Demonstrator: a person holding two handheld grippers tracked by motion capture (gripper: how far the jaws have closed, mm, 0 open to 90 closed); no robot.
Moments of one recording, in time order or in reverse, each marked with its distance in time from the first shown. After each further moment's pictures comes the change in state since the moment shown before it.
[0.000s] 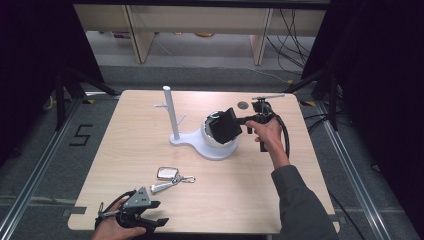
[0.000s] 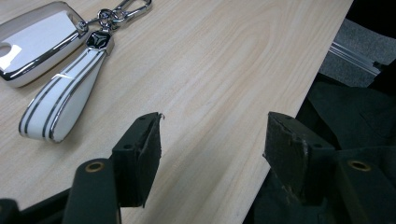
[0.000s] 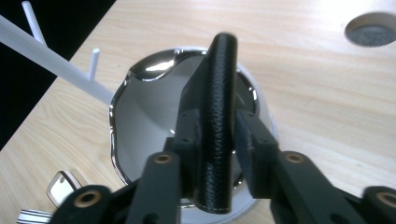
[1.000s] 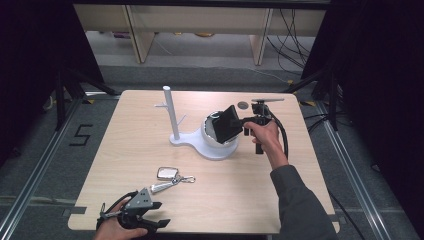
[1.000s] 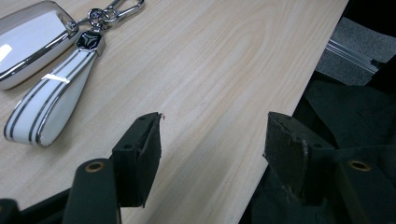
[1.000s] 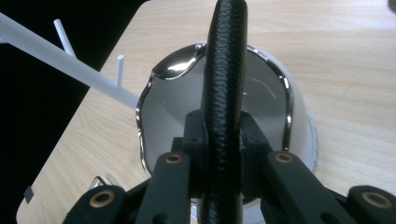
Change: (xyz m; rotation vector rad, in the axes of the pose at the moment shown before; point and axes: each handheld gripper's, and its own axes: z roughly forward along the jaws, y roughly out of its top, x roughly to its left) left arm -0.002 0.001 0.003 0.006 -0.011 0.022; right arm 0.001 -0.007 0.007 -0.003 0.109 0.113
